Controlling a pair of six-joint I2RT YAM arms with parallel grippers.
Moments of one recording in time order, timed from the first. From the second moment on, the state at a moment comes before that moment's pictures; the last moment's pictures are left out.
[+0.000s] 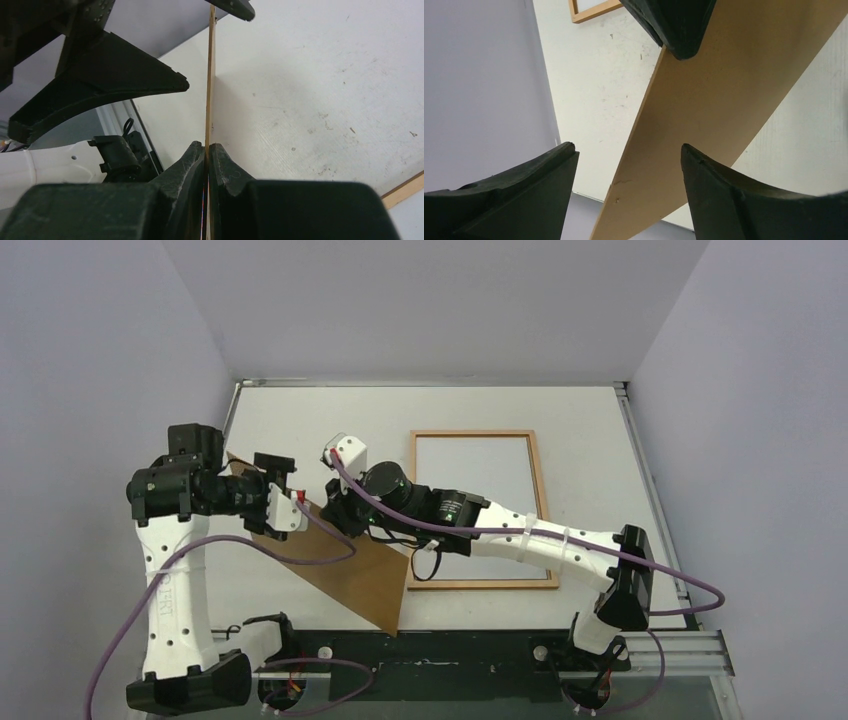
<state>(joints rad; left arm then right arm) 0.14 1.10 1.51 -1.55 0.73 1.87 1.22 1.65 1.57 -0.25 0.06 0.29</state>
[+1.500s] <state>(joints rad) -0.10 0.89 1.51 -1.61 0.15 1.96 1.02 1.61 1.57 -0.19 0.01 0.51</state>
